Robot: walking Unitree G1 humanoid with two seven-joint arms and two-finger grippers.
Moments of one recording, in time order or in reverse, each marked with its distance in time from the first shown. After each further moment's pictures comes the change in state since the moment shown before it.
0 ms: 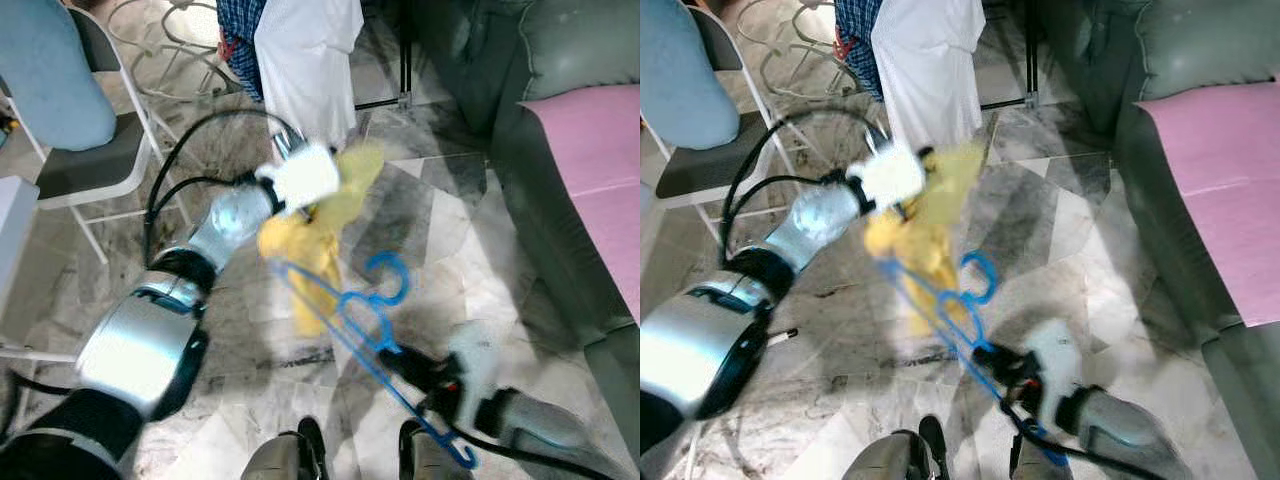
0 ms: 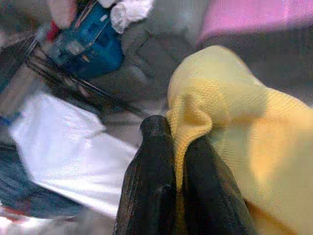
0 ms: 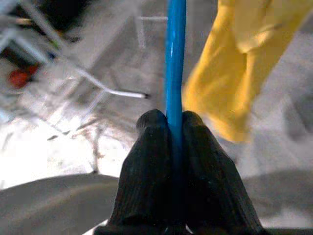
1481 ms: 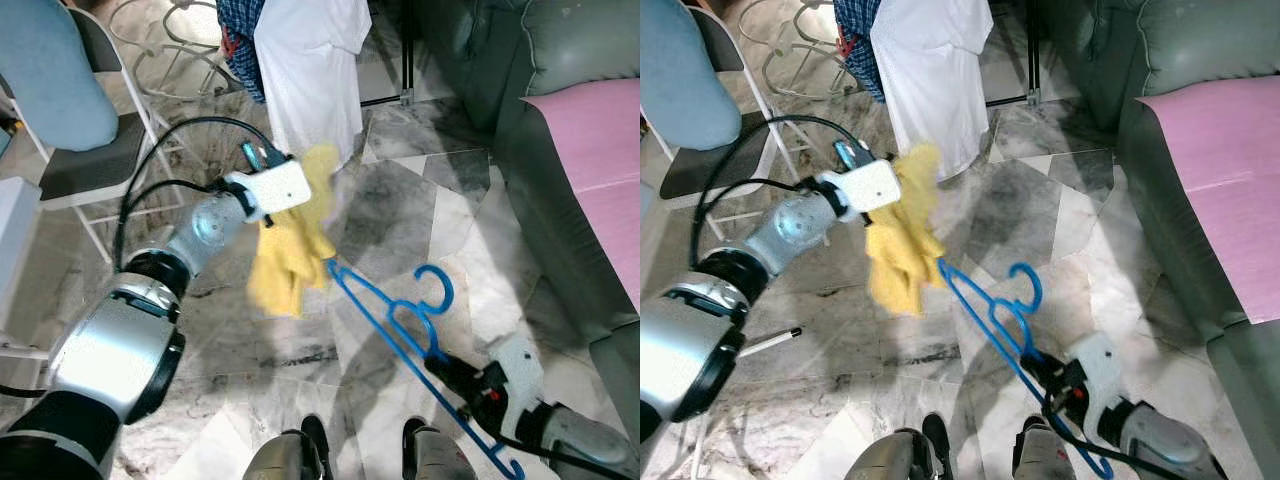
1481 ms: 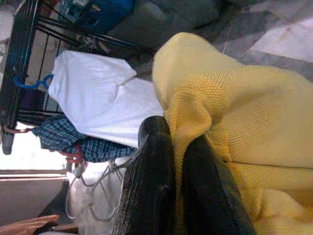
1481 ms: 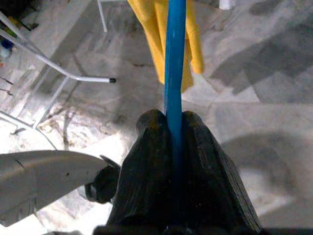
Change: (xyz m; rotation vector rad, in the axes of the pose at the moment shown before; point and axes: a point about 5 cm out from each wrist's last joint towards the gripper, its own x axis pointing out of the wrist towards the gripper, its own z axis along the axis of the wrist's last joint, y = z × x) left arm -0.035 0.018 -0.044 0.367 0.289 0.052; right arm -0.047 -0.028 -0.013 -0.027 0.057 -0.135
